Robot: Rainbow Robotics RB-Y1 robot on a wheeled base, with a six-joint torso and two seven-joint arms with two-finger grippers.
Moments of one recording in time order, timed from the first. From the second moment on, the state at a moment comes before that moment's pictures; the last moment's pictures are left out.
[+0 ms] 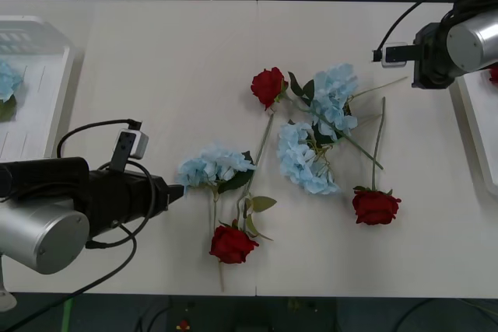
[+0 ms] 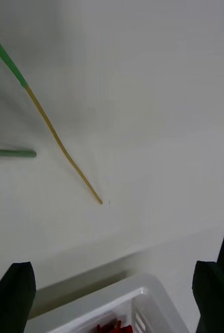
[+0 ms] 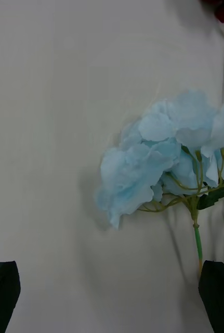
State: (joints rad) right arm -0.85 -0.83 0.52 -1.17 -0.72 0.99 2.72; left arm 0.09 0.44 -0.17 -2.17 0.50 1.18 -1.44
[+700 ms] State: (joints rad) right arm -0.85 -0.72 0.56 -1.09 -0.72 0.99 2.72; left arm 0.02 0.36 -0.33 -1.97 0.36 1.14 -1.44
